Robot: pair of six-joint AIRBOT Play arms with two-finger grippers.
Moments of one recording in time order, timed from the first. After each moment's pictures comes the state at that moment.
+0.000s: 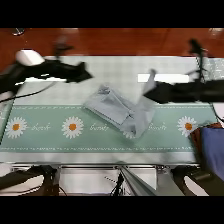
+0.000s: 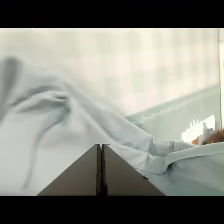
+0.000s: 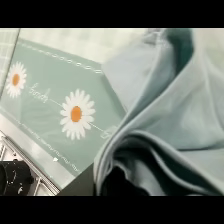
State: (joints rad) left arm -0.08 -1.27 1.17 0.75 -1.01 -1.42; right arm 0.22 -0.98 1.07 -0.75 1.15 1.40
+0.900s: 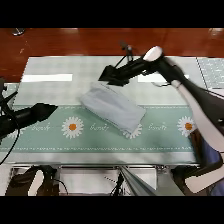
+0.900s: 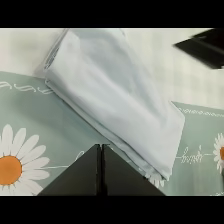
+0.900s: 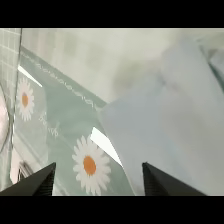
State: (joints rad) left arm 0.24 -0.52 0.53 0.72 -1.07 -1.32; right arm 0.35 -1.73 1.64 -0.64 1.15 1.44
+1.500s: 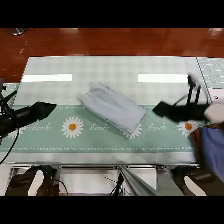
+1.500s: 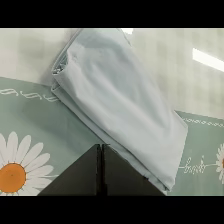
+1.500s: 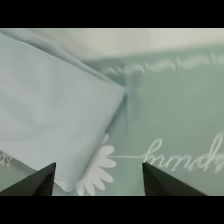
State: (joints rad) left arm 0.24 -0.53 0.52 0.72 -1.03 -1.32; right arm 0.17 -0.79 0.63 -1.18 0.96 1.90
